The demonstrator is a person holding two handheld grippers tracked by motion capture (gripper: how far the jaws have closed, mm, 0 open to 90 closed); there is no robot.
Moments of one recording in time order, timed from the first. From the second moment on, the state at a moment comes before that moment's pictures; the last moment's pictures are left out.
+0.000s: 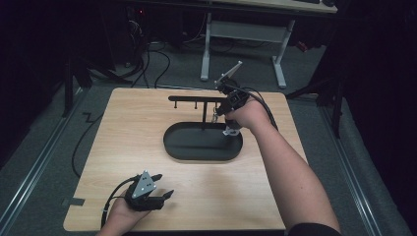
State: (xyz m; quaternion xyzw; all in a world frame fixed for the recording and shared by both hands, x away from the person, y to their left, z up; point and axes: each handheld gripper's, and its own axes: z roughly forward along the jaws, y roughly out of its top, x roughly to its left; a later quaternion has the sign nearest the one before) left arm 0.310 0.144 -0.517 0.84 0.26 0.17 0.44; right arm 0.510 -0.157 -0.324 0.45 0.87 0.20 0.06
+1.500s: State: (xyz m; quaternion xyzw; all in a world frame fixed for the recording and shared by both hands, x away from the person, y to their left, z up) left arm 0.310 0.139 -0.518 0.85 0.25 0.17 0.44; right arm 0.482 -0.178 -0.378 0.49 0.84 0.22 0.07
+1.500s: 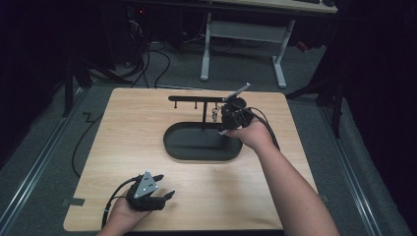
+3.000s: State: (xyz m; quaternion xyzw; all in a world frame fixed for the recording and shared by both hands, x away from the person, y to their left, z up) left arm 0.308 0.132 -0.520 0.84 0.27 0.15 0.45; right arm 0.259 -0.305 -0.523 0.50 0.74 0.40 0.21
